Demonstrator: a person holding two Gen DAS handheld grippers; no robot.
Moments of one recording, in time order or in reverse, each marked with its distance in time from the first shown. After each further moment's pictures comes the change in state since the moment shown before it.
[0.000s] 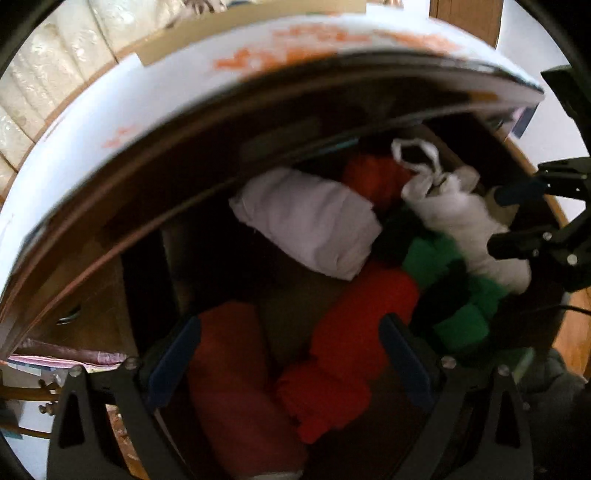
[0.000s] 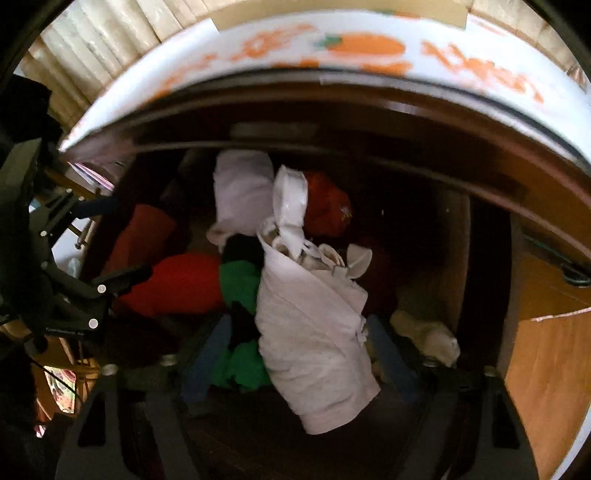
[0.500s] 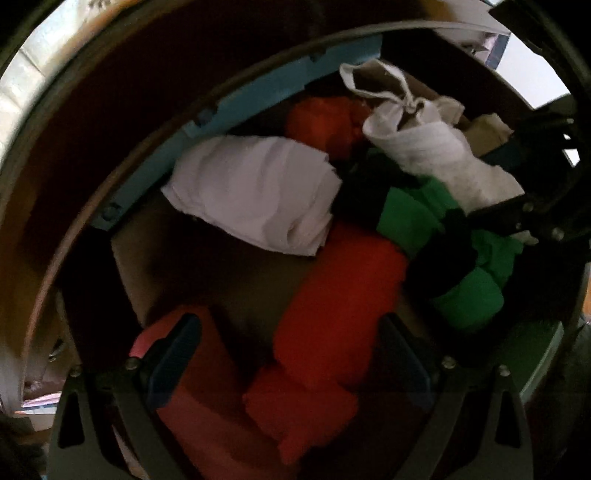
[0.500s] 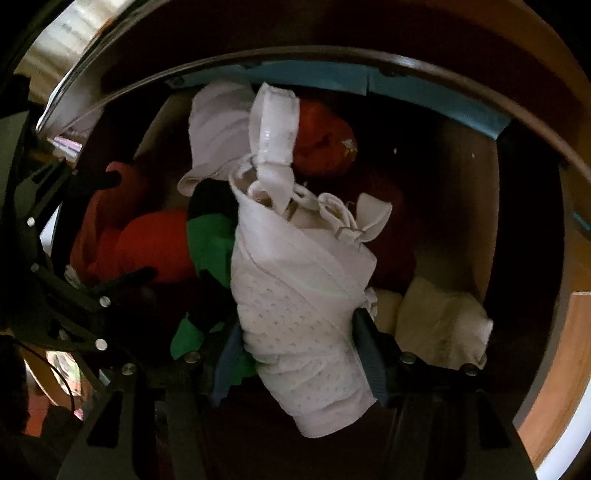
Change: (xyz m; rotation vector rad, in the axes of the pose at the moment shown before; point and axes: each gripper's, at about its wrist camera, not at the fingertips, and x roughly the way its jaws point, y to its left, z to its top) left arm 0.034 -0.040 -0.002 0.180 0.147 -0.044; right arm 0.043 -0.013 -0.008 0.026 0.183 0.018
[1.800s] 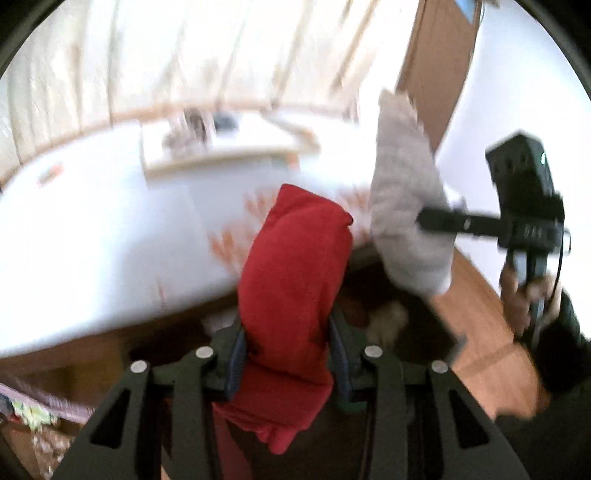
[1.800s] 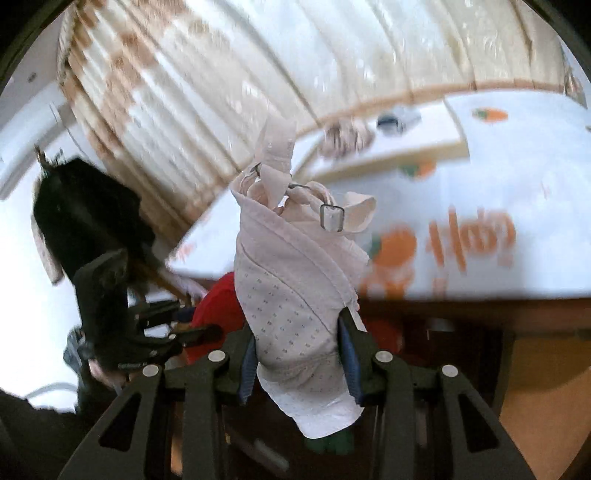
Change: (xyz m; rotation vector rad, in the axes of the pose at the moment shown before) left arm -0.176 0.067 -0.006 -0.268 -0.596 -0.225; right arm -0.181 -0.007 -0.002 -0.002 -0.678 0.374
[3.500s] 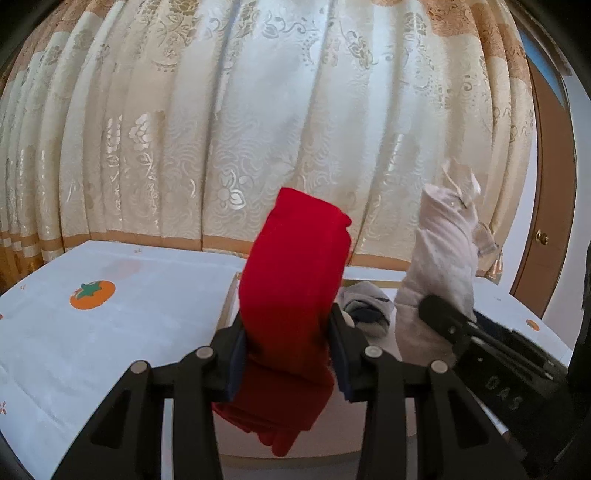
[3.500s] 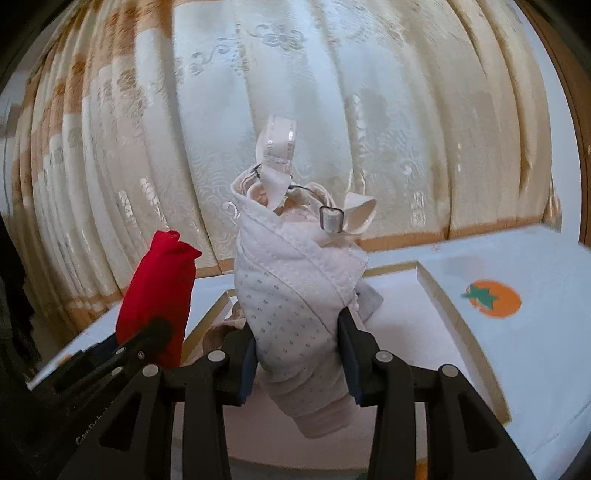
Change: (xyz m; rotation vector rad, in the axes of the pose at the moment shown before) left arm 0.144 0.103 0.168 -0.189 -0.487 0.428; right arm 0.172 -0.033 0.188 -0.155 -0.464 -0.448
